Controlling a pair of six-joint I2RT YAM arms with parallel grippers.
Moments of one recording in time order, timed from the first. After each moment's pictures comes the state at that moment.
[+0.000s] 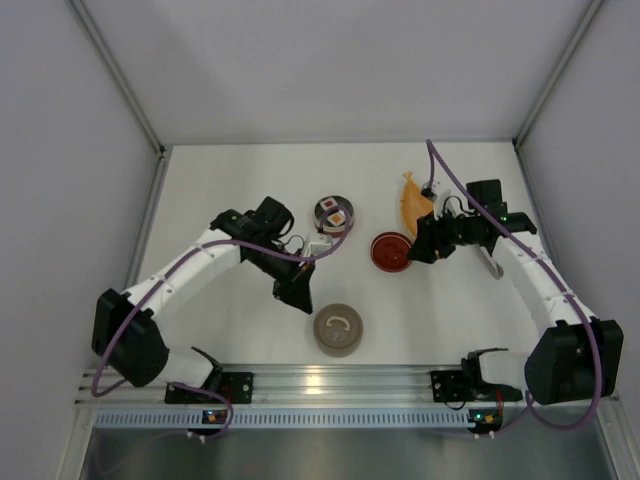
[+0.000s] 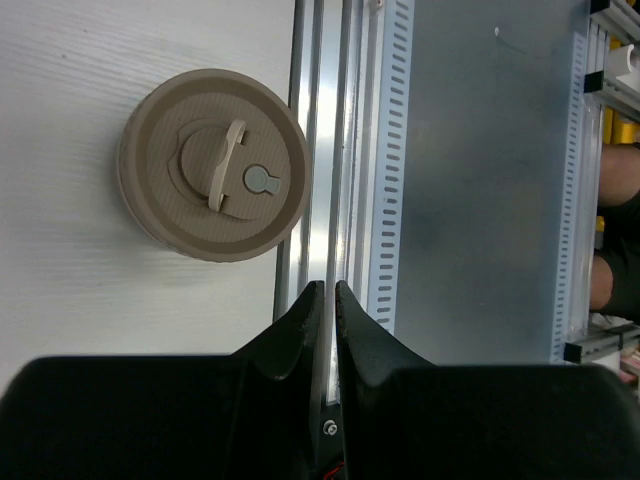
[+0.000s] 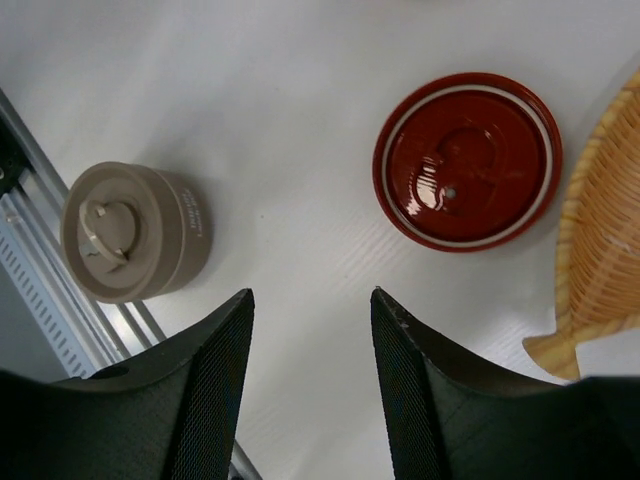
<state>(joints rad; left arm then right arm) -0.56 1.35 1.18 -1.11 0.96 0.52 0.14 1.25 1.02 -0.72 -0.73 -0.29</state>
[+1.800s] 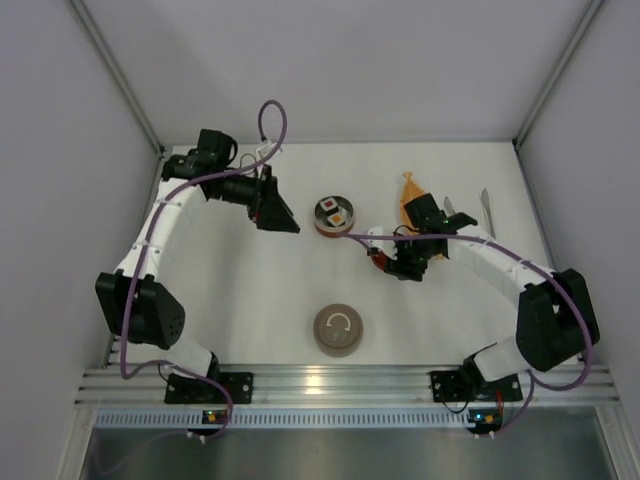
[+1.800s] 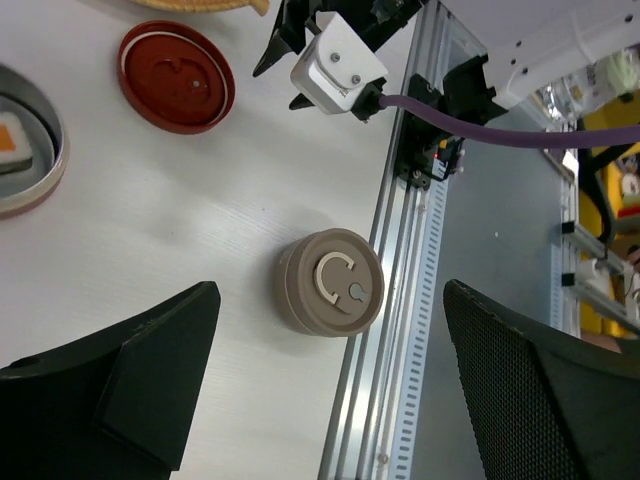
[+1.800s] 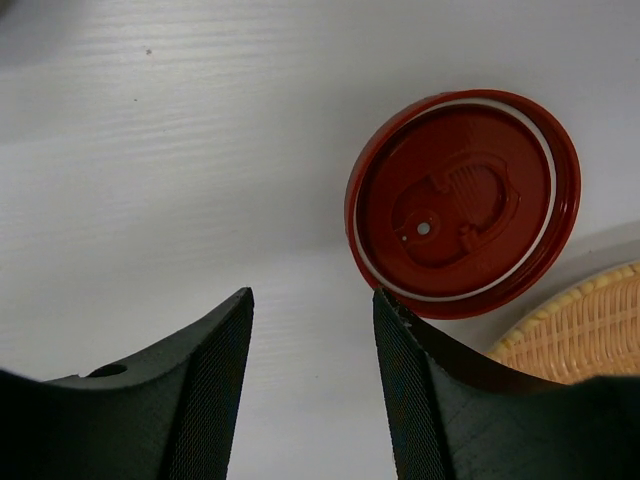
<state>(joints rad) -0.24 1.62 1.67 -1.11 1.15 0.39 0.43 1.43 1.00 -0.76 -0.36 -1.00</state>
